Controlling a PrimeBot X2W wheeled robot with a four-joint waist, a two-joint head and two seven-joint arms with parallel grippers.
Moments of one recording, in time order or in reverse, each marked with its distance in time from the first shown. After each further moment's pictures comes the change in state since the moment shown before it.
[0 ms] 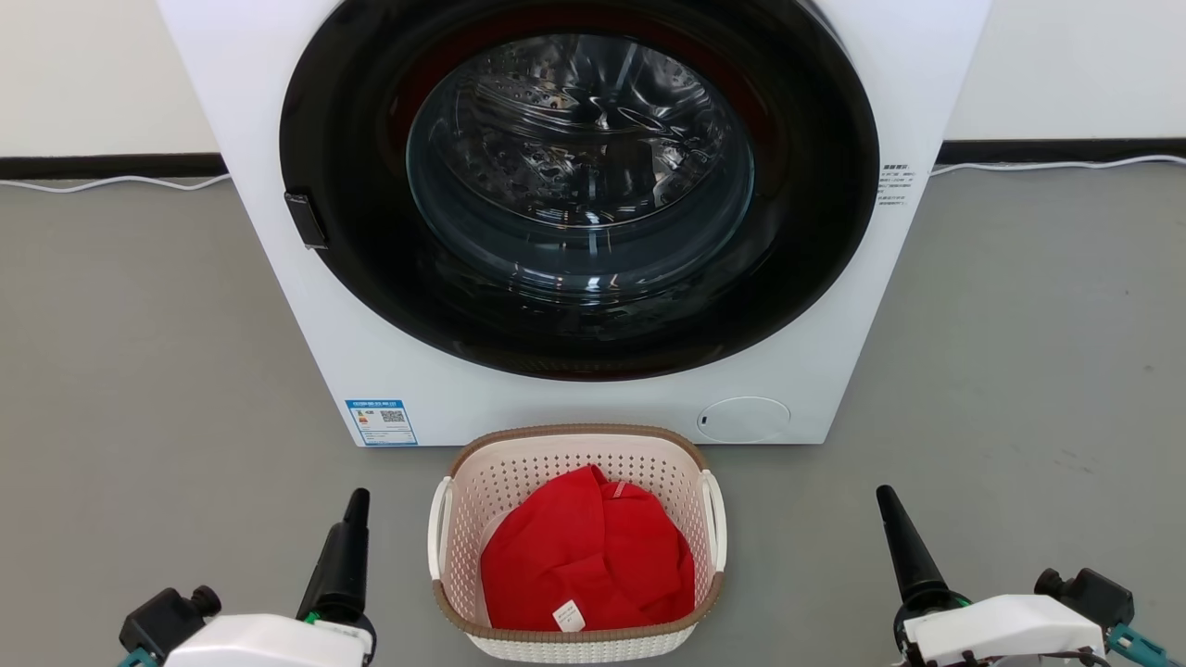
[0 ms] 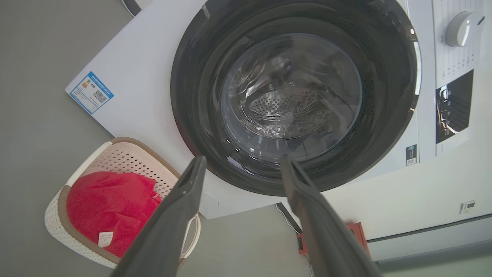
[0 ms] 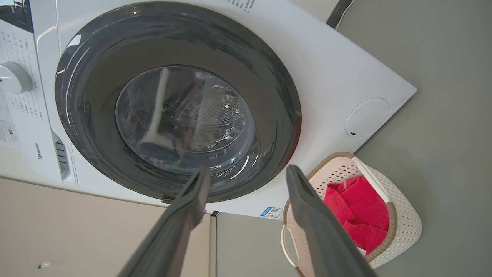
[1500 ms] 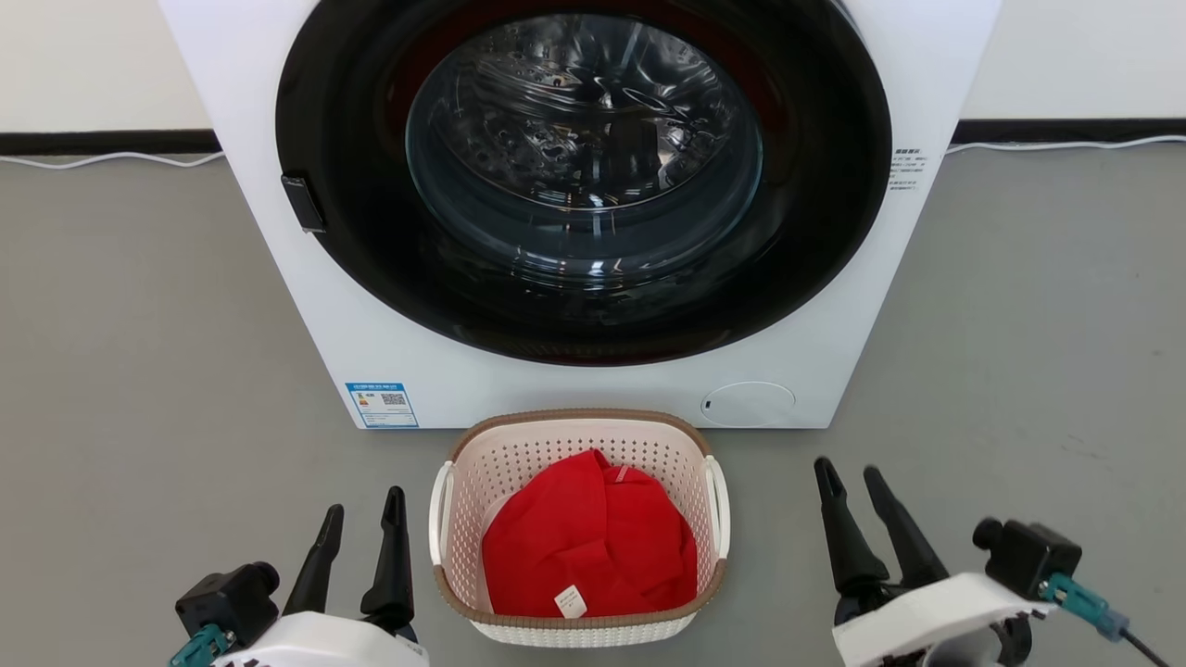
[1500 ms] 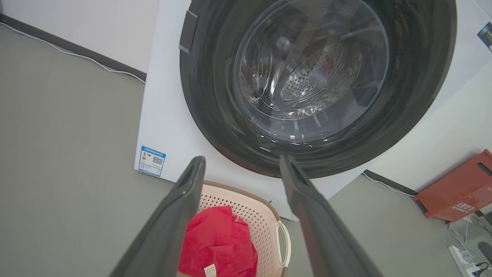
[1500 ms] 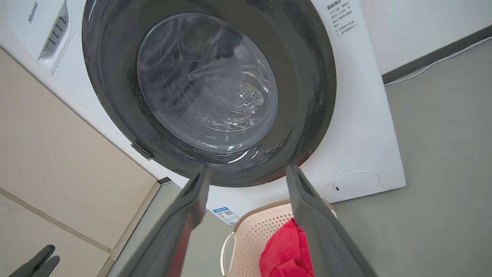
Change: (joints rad) left arm 0.026 0.006 -0.087 -0.061 0.600 0.097 -0.128; right arm -0.041 -0.010 0.100 -0.027 -0.565 0.001 -0.130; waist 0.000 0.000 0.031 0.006
